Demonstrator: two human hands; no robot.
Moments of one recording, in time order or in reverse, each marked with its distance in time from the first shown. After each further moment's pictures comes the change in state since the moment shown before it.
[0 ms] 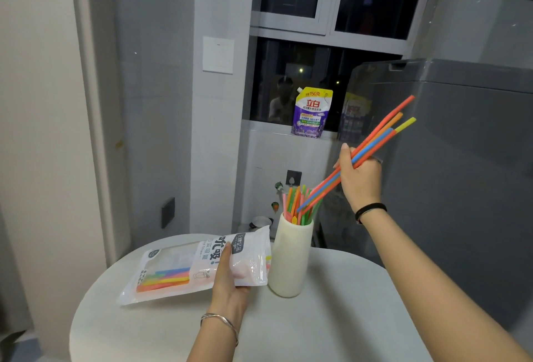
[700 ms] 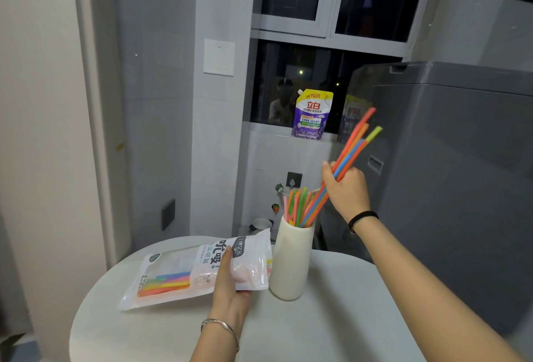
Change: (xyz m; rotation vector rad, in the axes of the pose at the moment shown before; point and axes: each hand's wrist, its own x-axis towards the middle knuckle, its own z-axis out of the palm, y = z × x) left_hand -0.004 0.002 -0.001 -0.024 0.010 -0.009; right_hand -0.010 0.013 0.012 -0.192 -0.203 -0.029
